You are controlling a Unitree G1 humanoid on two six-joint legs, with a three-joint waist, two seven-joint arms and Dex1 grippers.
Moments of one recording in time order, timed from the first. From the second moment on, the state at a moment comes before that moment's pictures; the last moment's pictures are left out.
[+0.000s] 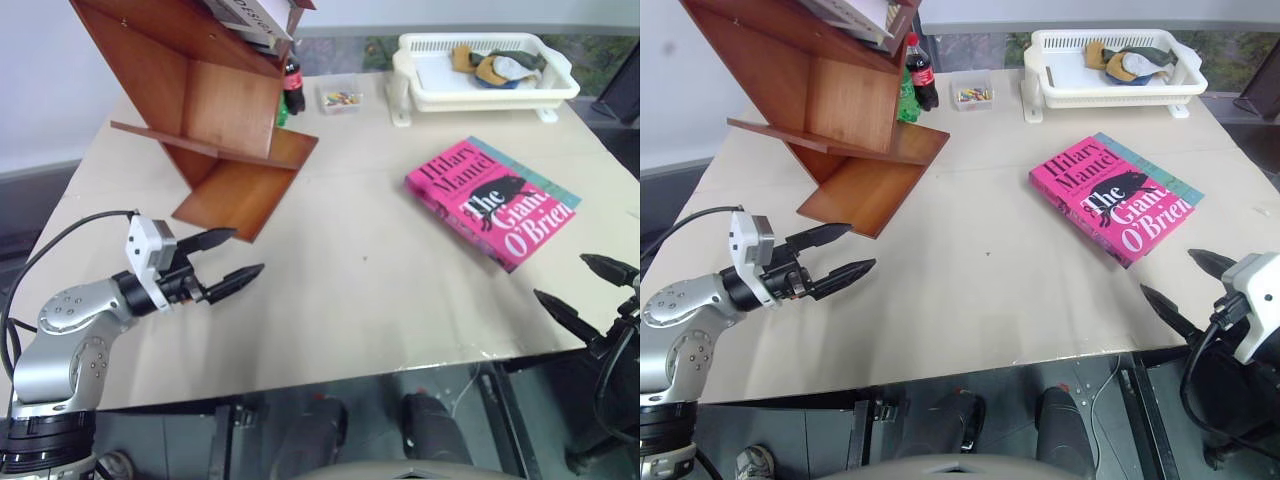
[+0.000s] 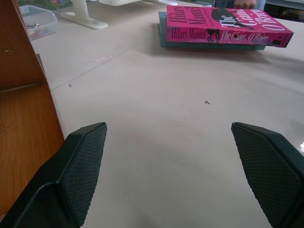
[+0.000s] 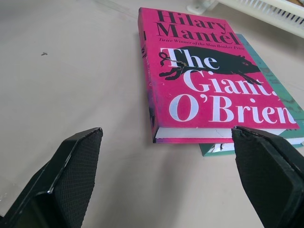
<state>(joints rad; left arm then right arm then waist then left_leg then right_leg) -0.04 0.75 0.34 -0.18 -0.59 0.33 -1.04 0.42 -0.71 -0.67 -0.70 0.56 0.50 0.74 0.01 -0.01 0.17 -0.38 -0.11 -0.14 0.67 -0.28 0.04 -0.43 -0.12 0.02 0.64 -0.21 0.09</state>
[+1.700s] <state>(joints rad) -0.32 0.38 -0.05 -0.41 -0.57 0.41 -0.73 -0.98 -0.72 -0.32 1.22 0.15 0.27 0.34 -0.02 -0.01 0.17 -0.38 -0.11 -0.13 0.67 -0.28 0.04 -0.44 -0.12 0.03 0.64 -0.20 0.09</state>
